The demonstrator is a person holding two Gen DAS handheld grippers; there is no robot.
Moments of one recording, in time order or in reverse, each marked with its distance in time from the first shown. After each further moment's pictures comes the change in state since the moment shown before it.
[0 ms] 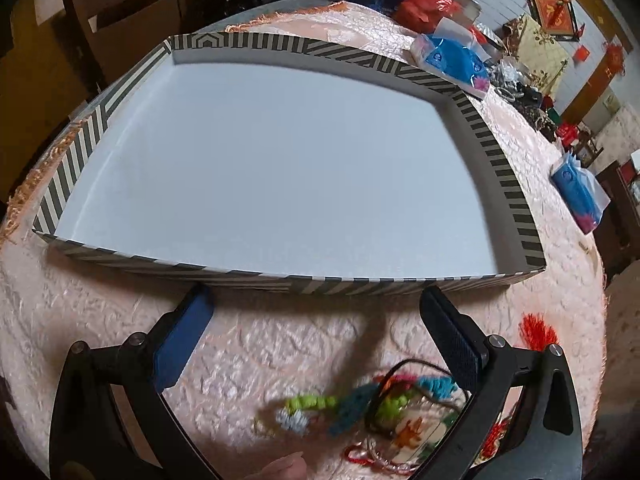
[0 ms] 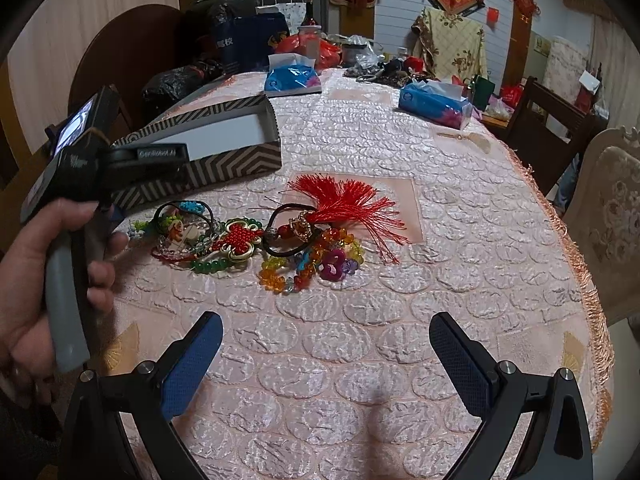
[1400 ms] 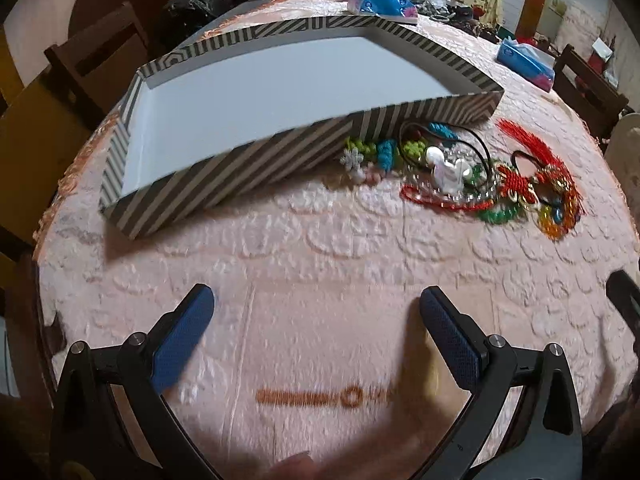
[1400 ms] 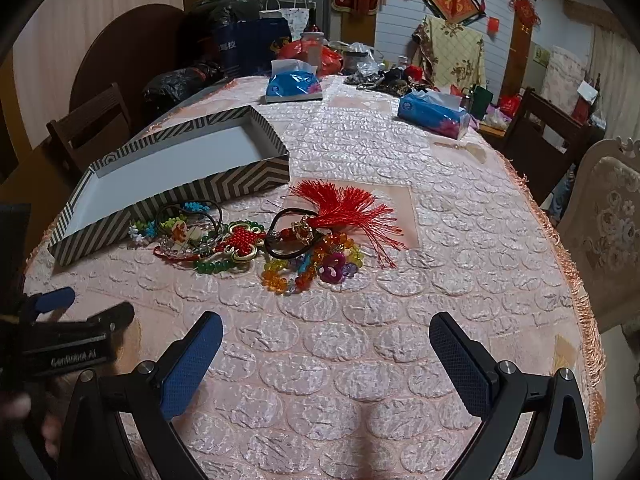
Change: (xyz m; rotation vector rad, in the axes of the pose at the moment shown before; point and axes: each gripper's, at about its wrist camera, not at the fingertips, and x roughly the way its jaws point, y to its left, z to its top) left arm -0.054 0.027 -0.116 0.333 -0.005 0.048; right arm -0.009 0.005 -0.001 -0.019 -0.022 -0.019
